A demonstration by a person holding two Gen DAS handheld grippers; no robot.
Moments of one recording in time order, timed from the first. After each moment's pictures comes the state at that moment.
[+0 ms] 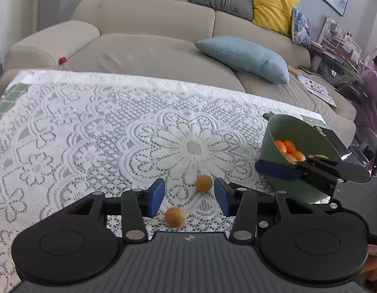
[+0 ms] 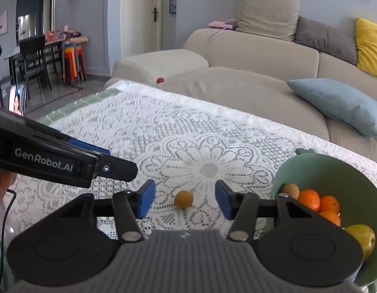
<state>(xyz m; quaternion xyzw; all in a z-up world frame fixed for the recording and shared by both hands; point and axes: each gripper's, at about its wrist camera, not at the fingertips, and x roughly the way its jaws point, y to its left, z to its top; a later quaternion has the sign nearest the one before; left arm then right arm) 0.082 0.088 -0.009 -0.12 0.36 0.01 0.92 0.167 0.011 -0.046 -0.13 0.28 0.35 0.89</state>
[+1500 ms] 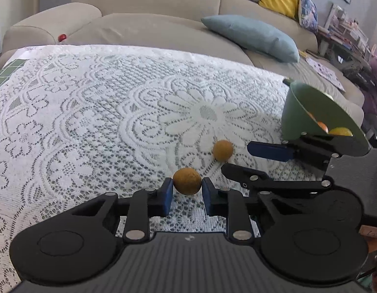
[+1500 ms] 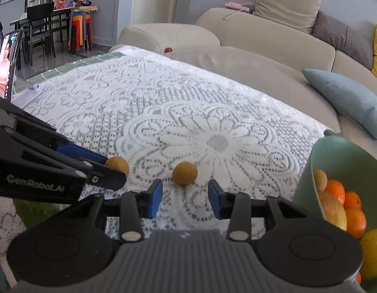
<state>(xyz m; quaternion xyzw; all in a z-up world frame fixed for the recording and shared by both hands) 0.085 0.092 -0.062 -0.12 0.39 0.01 0.91 0.185 0.036 -0.093 -0.20 0.29 0.35 0.87</state>
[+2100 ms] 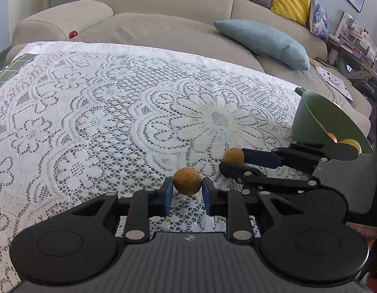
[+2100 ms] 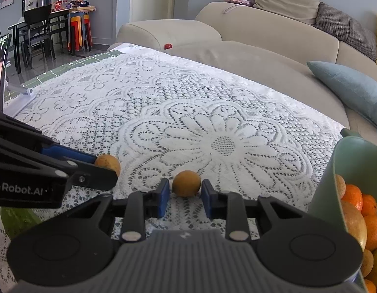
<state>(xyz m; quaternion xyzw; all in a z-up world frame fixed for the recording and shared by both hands) 0.090 0.097 -0.063 -0.14 0.39 0.04 0.91 0.203 0.051 -0.103 -0.18 0.32 0.35 0.86</state>
